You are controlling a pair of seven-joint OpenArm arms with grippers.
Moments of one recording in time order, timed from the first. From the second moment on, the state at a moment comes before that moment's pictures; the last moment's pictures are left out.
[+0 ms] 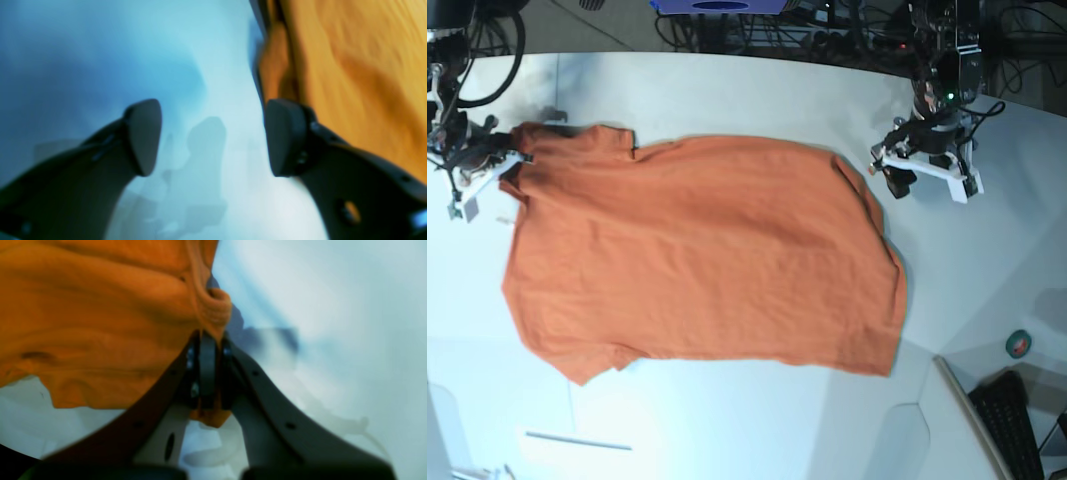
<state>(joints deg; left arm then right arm) 21.3 -9.8 -9.6 90.3 -26.9 10.1 23.3 -12.4 18.1 15.8 78.2 29.3 13.7 -50.1</state>
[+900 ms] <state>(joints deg) 6.0 -11.0 -5.6 72.5 -26.5 1.3 23.4 -12.3 18.5 16.0 78.2 29.3 13.7 -50.0</state>
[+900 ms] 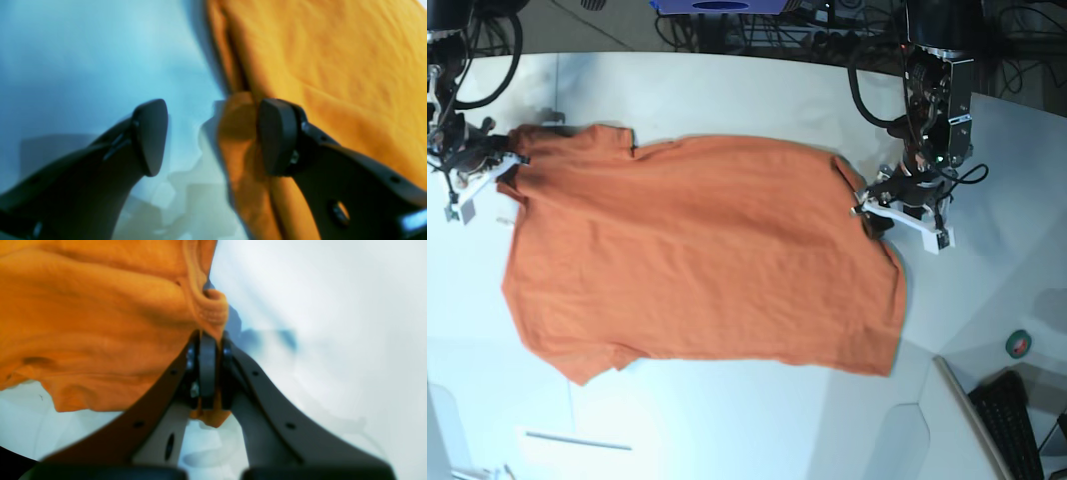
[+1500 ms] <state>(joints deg) 6.2 -10.8 -4.0 72.1 -26.7 1.2 23.5 -12.2 18.5 16.0 78.2 29.3 13.7 -50.0</state>
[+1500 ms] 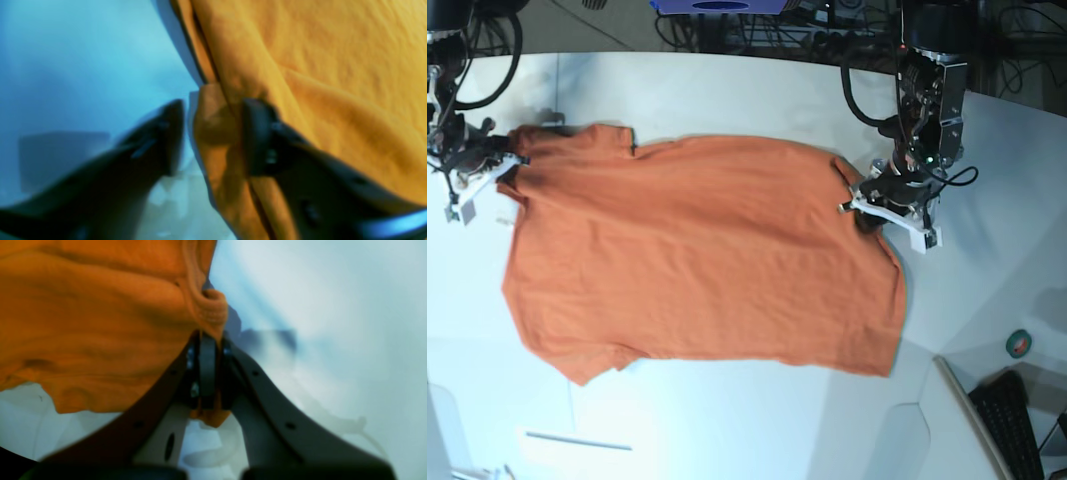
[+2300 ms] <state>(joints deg) 9.4 -10.6 -8.9 77.3 -26.9 1.2 23.5 -10.7 18.5 15.9 78.2 29.3 13.7 -50.3</state>
